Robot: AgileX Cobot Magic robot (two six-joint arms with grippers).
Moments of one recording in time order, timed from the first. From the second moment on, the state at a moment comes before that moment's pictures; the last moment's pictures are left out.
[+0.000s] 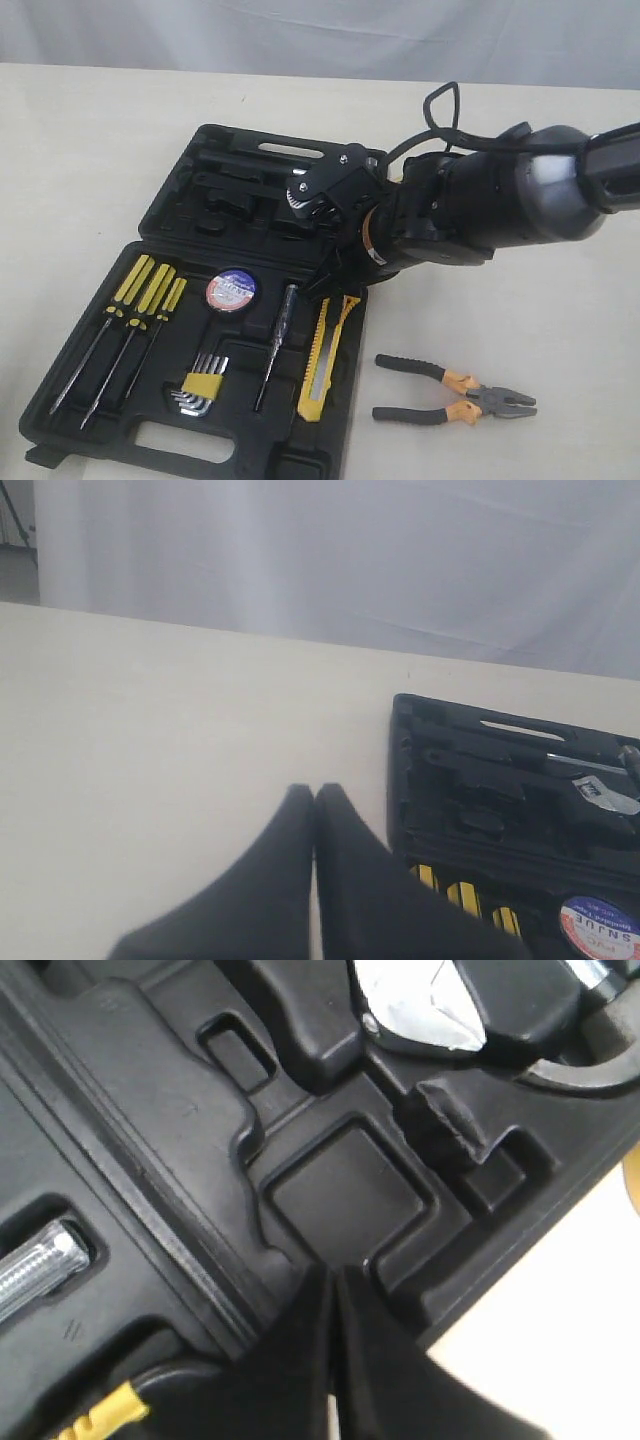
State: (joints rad) left arm -0.10 0.00 0.01 0.02 0.27 -0.18; right arm 0.63 1.87 -0.93 -0.72 0.28 0.68
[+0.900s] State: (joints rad) left arm -0.10 0.00 0.01 0.02 0.27 -0.18; right arm 0.44 1.89 -0.94 -0.90 0.28 0.74
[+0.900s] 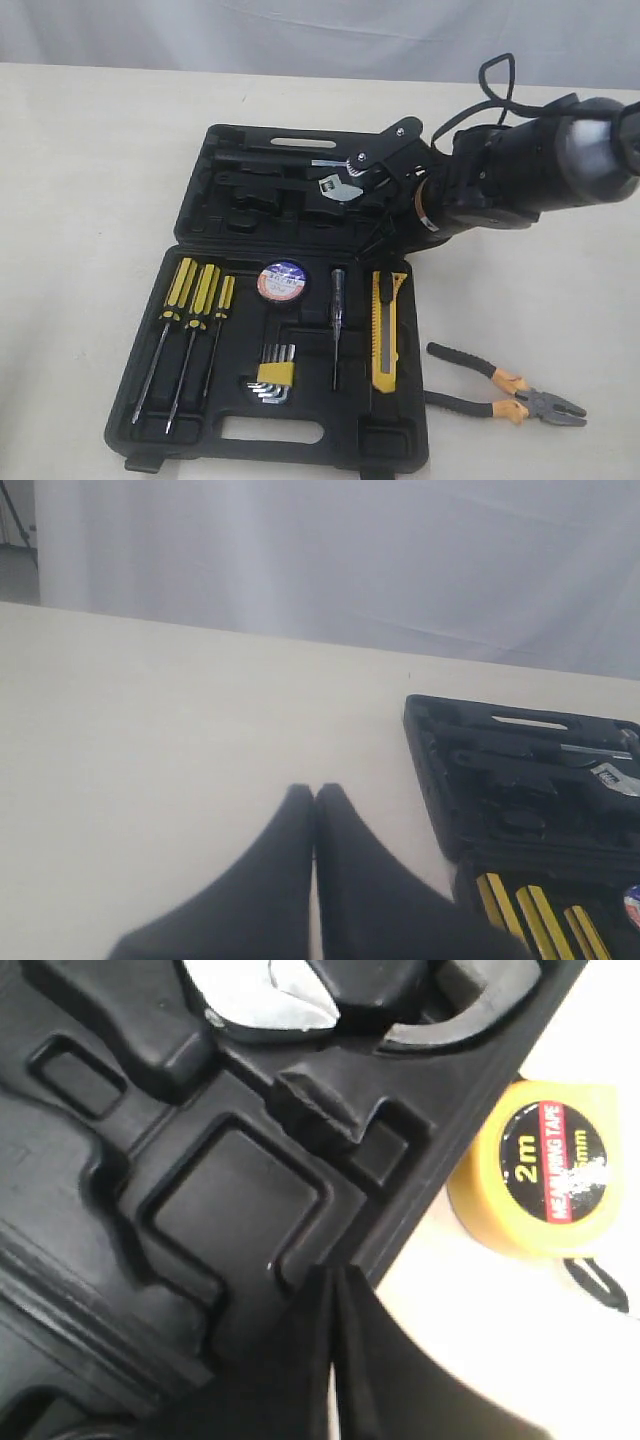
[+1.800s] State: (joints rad) left arm -0.10 0.00 0.01 0.02 0.27 -0.18; right arm 0.63 1.80 -0.83 -0.86 0.34 0.72
